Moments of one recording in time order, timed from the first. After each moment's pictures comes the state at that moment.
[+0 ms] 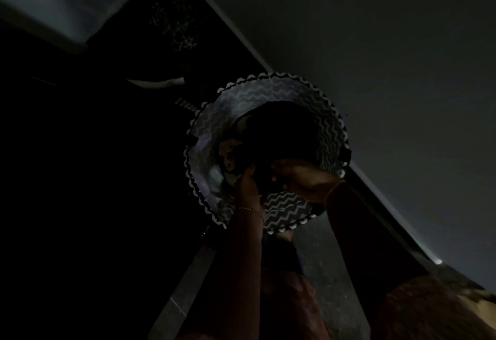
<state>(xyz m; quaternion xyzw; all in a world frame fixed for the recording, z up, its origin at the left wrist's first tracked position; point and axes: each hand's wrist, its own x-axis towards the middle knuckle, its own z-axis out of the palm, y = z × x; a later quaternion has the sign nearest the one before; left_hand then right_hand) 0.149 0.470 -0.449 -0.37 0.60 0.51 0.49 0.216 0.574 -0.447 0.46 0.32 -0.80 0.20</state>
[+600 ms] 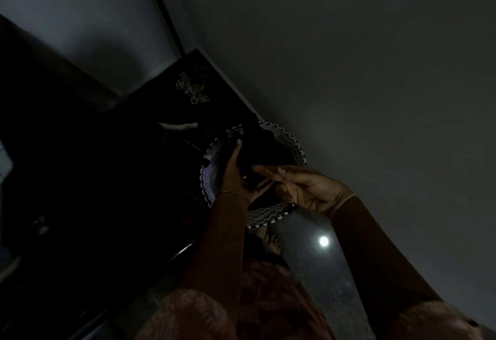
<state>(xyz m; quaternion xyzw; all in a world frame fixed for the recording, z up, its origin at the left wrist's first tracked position) 0.124 0.496 -0.220 -0.33 0.45 0.62 0.56 0.248 0.595 -0.213 0.22 0.27 -0.93 0.14</state>
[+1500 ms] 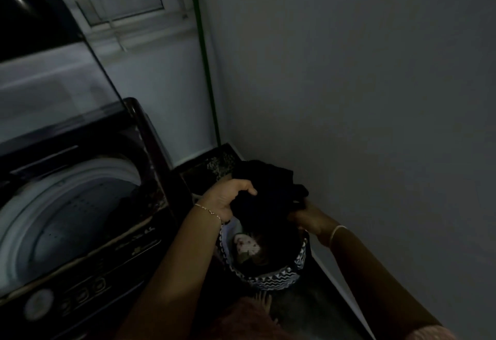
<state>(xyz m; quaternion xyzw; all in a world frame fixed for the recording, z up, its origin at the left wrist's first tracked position) 0.120 0.414 0.000 -0.02 0.63 0.57 0.52 0.258 0.551 -0.072 0.36 0.69 -0.62 0.08</state>
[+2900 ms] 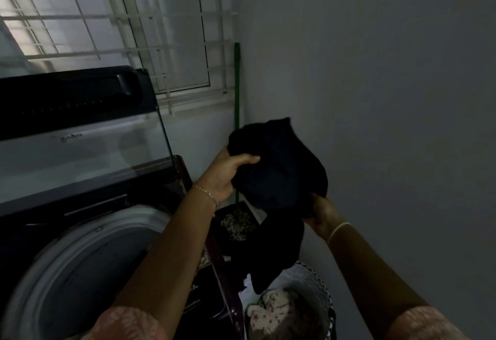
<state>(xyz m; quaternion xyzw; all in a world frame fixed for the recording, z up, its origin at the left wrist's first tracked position) 0.011 0.385 0.132 0.24 0.54 0.73 0.35 0.135 0.558 0.025 0.40 0.48 -0.76 -0.19</state>
